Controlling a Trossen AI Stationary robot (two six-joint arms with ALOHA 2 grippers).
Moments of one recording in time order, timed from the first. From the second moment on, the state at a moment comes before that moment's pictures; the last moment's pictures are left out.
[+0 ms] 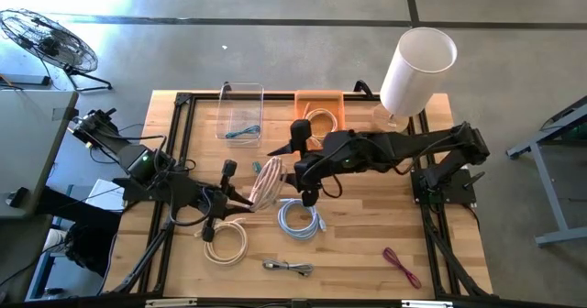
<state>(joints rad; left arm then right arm) -0.59 1.16 1.30 -0.55 -0.41 0.18 0.19 1.67 1.75 -0.32 0.21 -0.59</state>
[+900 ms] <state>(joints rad) -0.59 1.13 1.30 -0.60 -0.53 0.23 0.16 1.67 1.77 -0.40 0.44 -0.58</state>
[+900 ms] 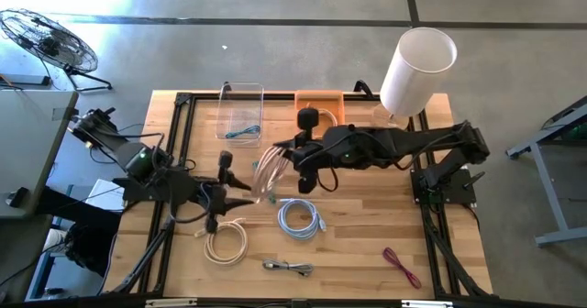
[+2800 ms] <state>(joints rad) -0.59 1.08 1.32 -1.26 -0.61 0.01 -0.17 1.76 1.77 -1.20 -0.03 0.02</state>
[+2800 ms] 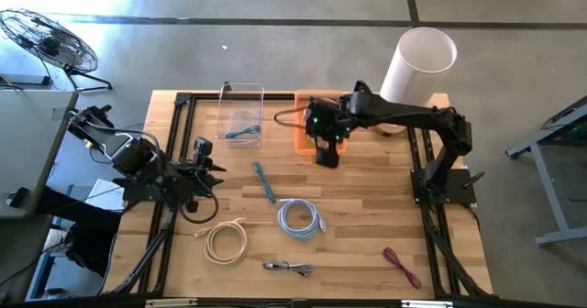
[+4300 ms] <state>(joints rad) 0.05 1.70 1.23 -0.94 0.07 1.13 0.24 1.63 1.77 -1.56 0.15 0.49</state>
